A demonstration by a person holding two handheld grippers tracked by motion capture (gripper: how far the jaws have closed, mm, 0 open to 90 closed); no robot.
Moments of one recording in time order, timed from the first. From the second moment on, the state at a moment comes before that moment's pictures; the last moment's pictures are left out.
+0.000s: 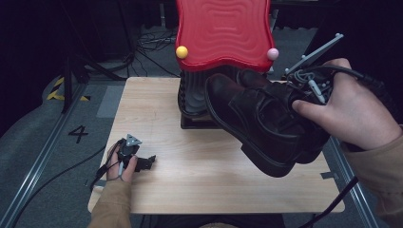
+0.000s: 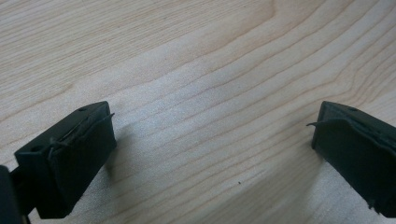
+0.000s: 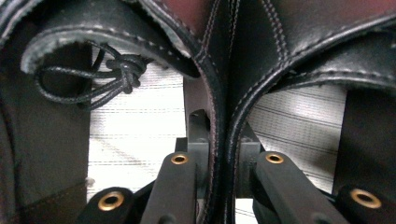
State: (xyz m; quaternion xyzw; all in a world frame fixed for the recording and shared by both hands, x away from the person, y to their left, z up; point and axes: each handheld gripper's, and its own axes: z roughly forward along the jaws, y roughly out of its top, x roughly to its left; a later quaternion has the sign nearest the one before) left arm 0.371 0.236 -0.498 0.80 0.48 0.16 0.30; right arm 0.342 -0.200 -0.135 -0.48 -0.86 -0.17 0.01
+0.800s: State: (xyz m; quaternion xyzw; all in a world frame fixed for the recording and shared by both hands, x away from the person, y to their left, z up) left arm 0.371 0.236 -0.499 0.80 0.48 0.17 0.30; right arm 0.366 -0.172 -0.064 -0.49 -0.85 -0.18 -0.02
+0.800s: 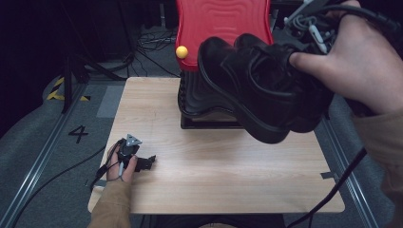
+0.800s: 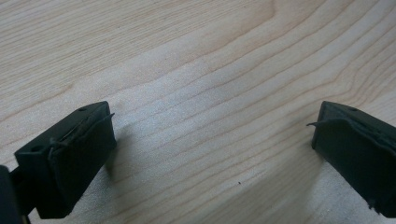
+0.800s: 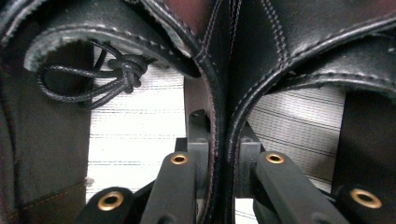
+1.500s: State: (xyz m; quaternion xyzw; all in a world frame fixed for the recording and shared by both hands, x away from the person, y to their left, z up) left arm 0.372 0.236 -0.498 0.81 0.48 0.16 0.30; right arm 0.459 -0.122 -0.025 -0.56 -0.80 -0.21 -0.07
